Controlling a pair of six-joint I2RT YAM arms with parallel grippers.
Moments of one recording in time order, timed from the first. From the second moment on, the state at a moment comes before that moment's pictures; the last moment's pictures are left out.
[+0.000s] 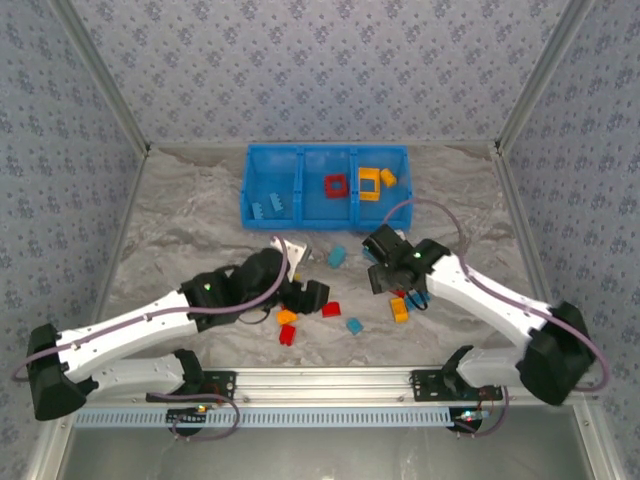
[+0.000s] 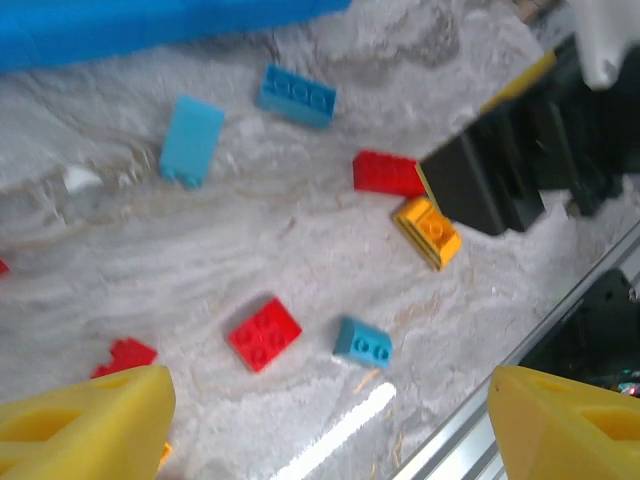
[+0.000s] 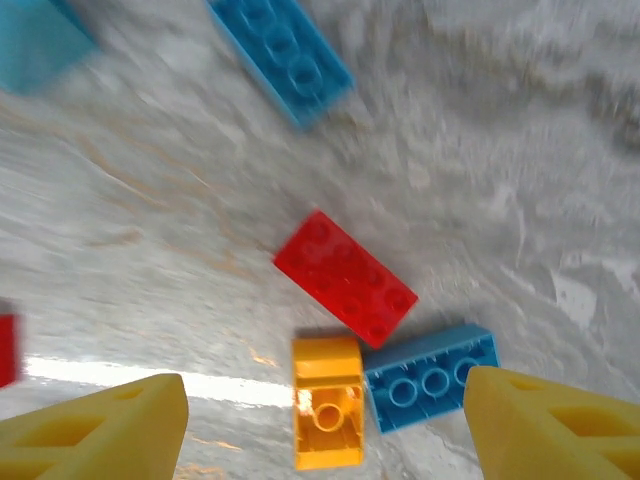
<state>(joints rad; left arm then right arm) -1.11 1.04 0.86 -0.50 -0.10 -0.63 0.73 1.31 0.94 -0.94 0.29 0.47</state>
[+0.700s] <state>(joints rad) -1.20 1.09 0.83 -0.39 -0.16 -0.67 0.52 1.72 1.03 -0.91 0.18 0.33</state>
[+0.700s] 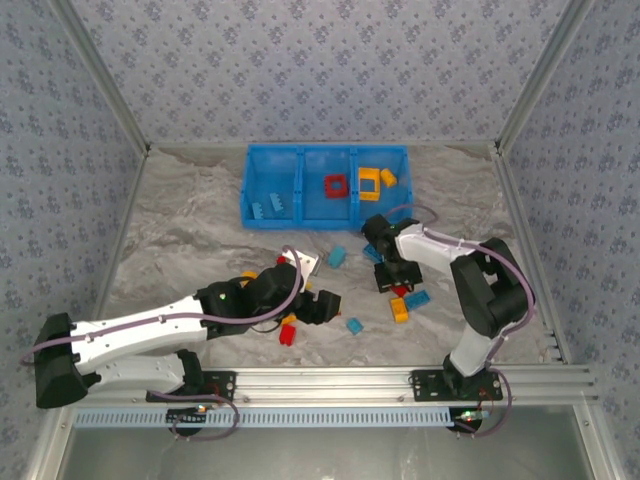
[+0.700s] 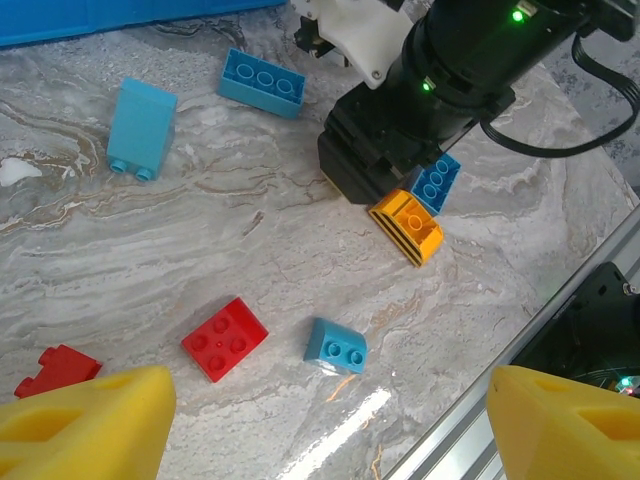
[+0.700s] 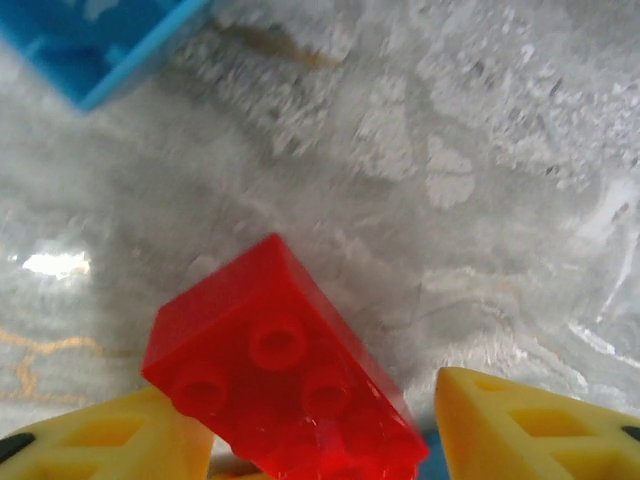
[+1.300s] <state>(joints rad) -1.20 1.09 0.93 -0.51 -0.29 -0.69 0.56 1.60 1.08 -0.87 0.18 0.34</state>
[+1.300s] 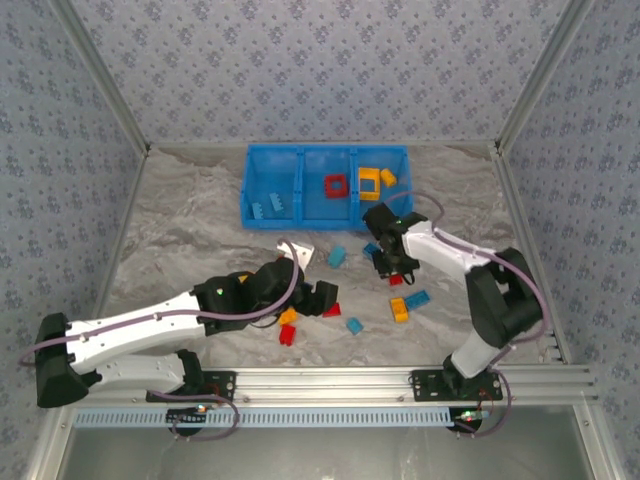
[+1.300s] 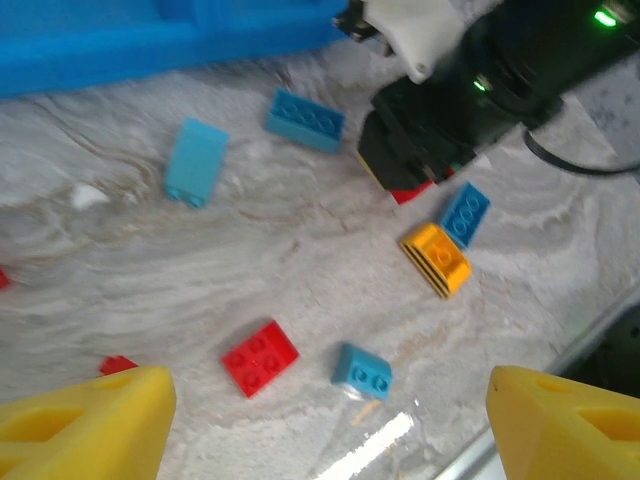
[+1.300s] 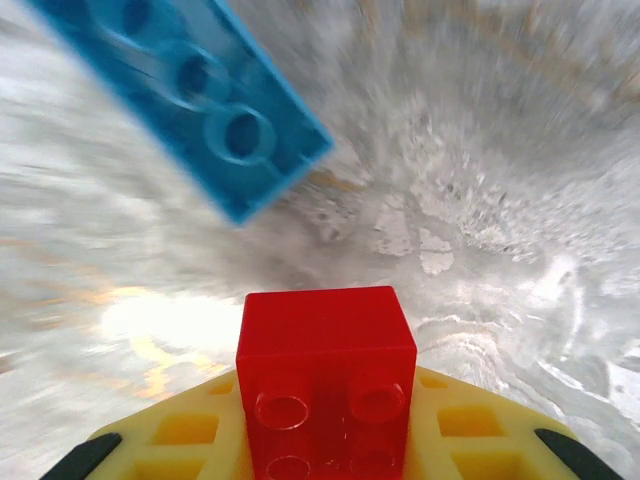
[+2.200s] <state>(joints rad) -0.78 1.22 1.19 -0.65 -0.25 -0.61 0.56 2.38 2.20 -0.70 0.09 0.42</state>
